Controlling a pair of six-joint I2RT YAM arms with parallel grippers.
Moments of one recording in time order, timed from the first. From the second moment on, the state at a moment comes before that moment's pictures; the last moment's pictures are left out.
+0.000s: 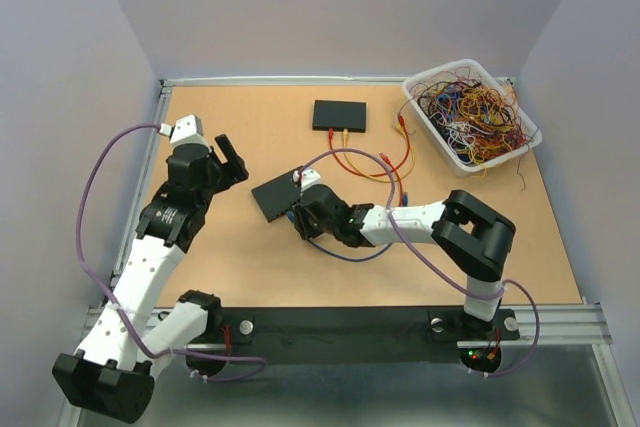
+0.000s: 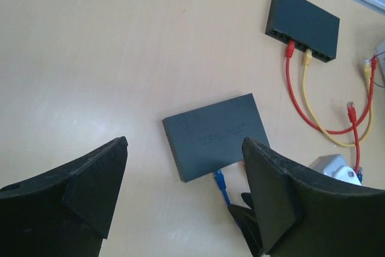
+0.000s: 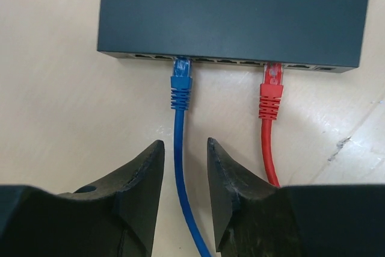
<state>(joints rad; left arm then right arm) -0.29 0.87 0.90 -0.49 -0.25 -0.50 1.04 1.84 1.06 0.13 0.21 0.42</state>
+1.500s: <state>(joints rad) -0.29 0.54 0.75 -0.47 -0.34 -0.47 0.82 2.61 2.15 -0.05 0.36 0.55</state>
